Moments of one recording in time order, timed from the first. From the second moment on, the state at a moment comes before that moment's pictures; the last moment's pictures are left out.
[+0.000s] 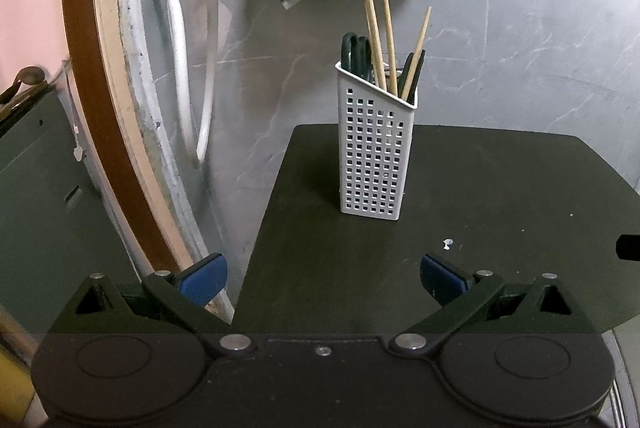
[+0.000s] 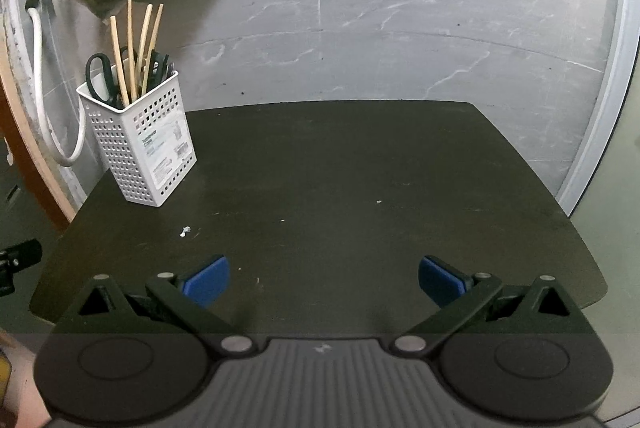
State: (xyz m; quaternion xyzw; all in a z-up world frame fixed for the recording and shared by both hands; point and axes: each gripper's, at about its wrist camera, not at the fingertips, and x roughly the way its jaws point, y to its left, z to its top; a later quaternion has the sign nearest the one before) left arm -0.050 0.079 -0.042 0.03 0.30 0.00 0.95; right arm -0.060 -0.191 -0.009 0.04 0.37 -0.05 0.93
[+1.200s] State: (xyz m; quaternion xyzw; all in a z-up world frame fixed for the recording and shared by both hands) left arm -0.044 0.078 -0.045 0.03 0.31 0.00 0.95; right arm -0.055 -0.192 -0.010 0.04 0.37 -0.05 0.93
